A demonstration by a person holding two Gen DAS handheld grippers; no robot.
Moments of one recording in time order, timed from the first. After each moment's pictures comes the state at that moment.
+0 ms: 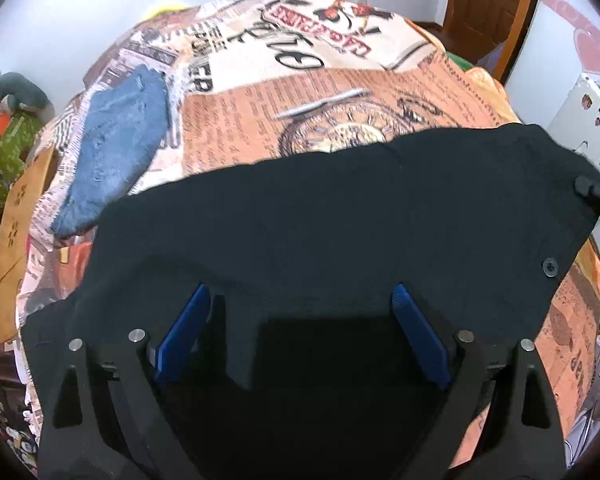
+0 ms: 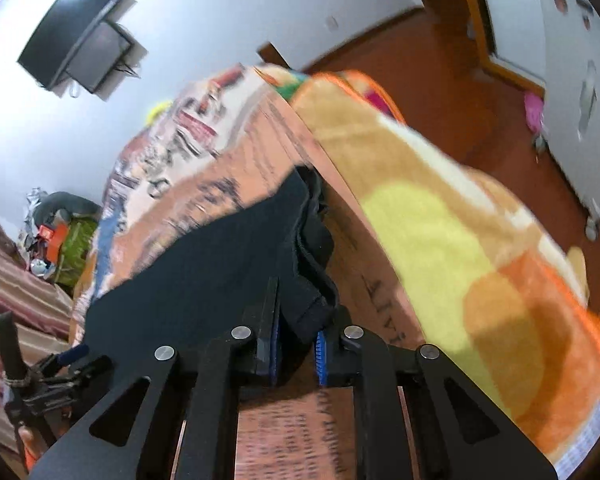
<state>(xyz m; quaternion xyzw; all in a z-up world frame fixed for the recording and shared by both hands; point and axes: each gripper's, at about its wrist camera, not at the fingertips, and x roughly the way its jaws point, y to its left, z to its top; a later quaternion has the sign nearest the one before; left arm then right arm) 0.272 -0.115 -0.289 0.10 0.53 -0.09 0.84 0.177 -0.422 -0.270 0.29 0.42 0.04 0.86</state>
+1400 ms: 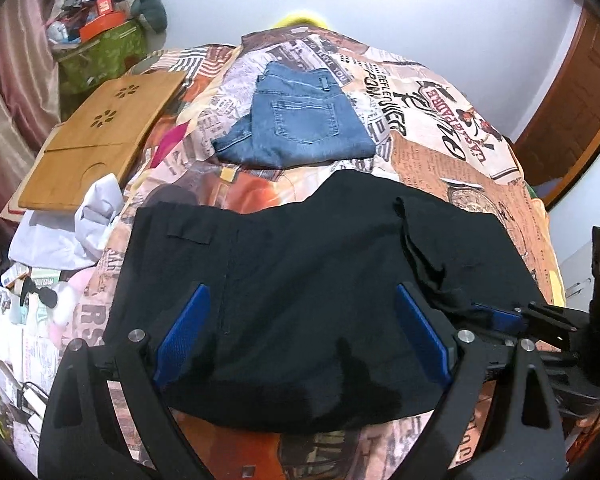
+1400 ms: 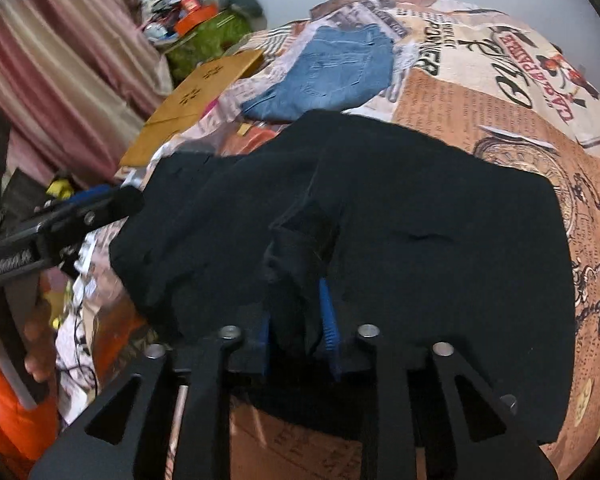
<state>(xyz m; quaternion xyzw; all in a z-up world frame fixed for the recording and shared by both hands) 0.184 0.092 -0.230 -0.09 0.46 0.04 0.88 0.194 -0.102 -0.254 0.01 0.51 0.35 0.79</state>
